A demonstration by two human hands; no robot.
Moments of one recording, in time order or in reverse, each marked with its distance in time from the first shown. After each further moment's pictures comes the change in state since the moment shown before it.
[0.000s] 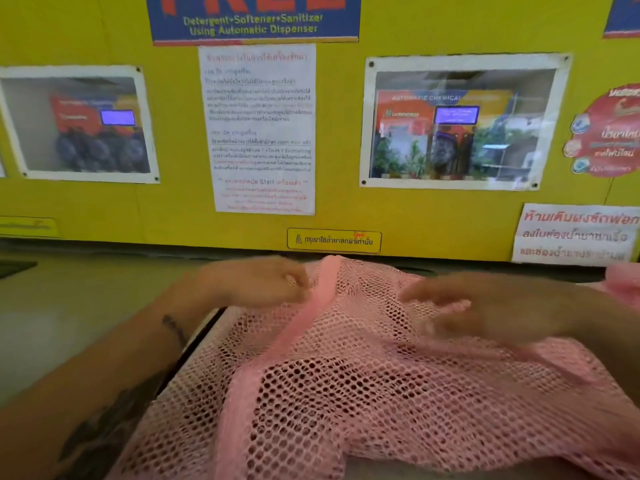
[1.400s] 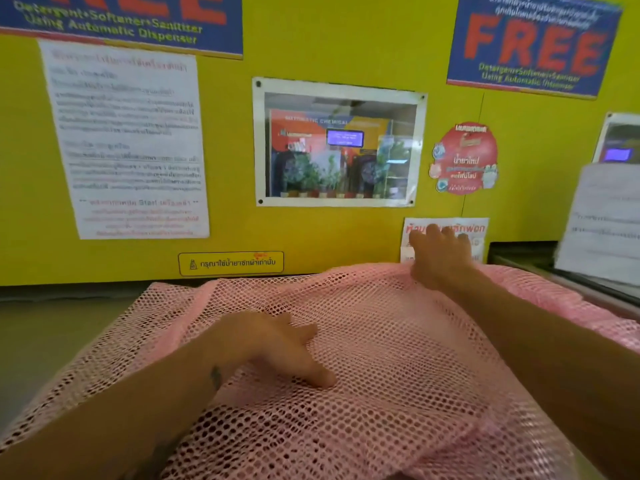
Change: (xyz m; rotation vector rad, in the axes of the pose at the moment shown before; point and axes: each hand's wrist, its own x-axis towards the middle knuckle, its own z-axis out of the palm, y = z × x) left_hand 0.099 0.107 0.063 0.383 -0.327 0.068; right_hand 0.001 0.135 -0.041 -0.651 0.544 0.824
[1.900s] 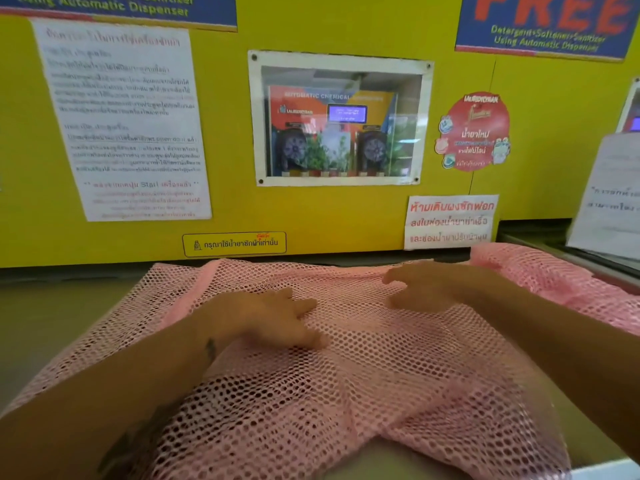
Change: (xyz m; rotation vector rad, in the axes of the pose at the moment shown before) left_hand 0.004 -0.005 0.004 -0.082 0.085 0.013; right_hand -0.039 -0.003 0.008 0.280 -0.676 -0.325
